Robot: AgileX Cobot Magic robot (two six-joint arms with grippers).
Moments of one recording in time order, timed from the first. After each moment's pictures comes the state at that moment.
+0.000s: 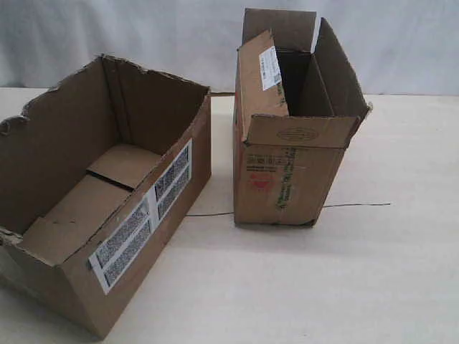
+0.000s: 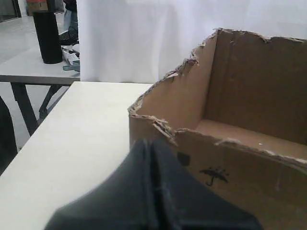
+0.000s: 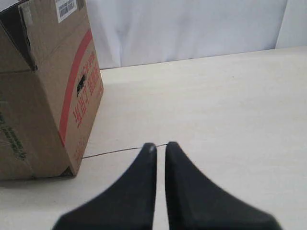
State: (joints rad) left arm 0.02 0.00 0.00 0.01 0.25 0.00; right arm 0.09 0.00 0.00 0.04 0.34 0.04
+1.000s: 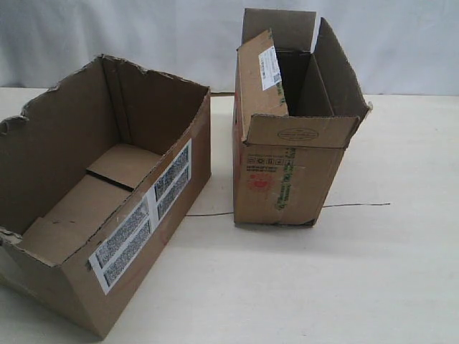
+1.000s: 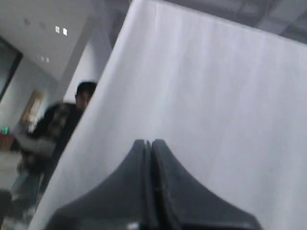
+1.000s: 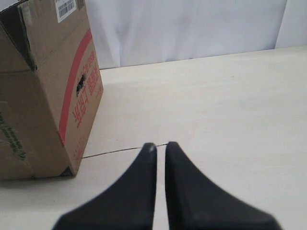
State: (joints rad) left arm 0.02 0.17 -0.46 -0.28 -0.10 0.00; right arm 0.09 0.00 0.00 0.04 0.34 0.04
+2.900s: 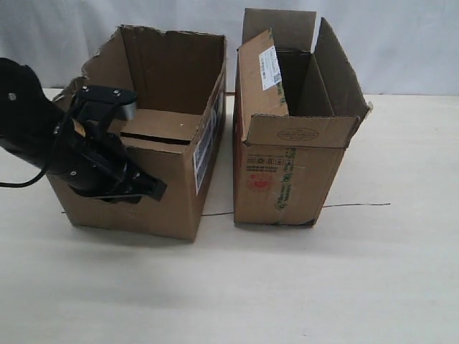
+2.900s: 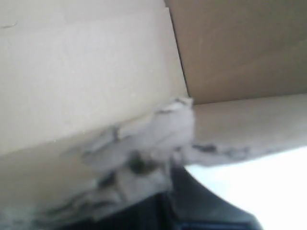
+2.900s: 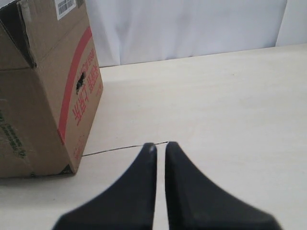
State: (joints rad) left arm -0.48 1.58 -0.95 -0.24 0.61 0.12; right arm 0.09 0.00 0.00 0.04 0.34 0.04
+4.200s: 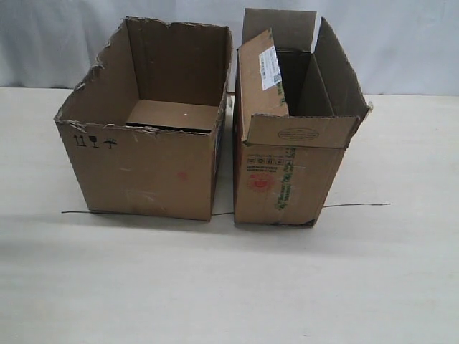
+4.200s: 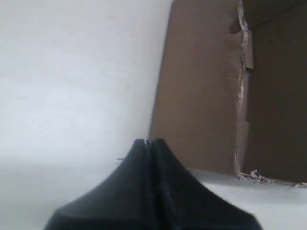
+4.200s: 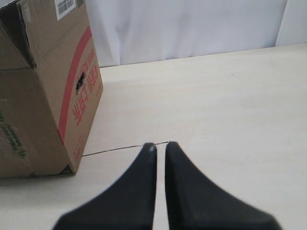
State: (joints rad) left arm 0.35 1.53 -1.28 -0.62 1.06 0.42; right arm 0.09 0.00 0.00 0.04 0.34 0.04
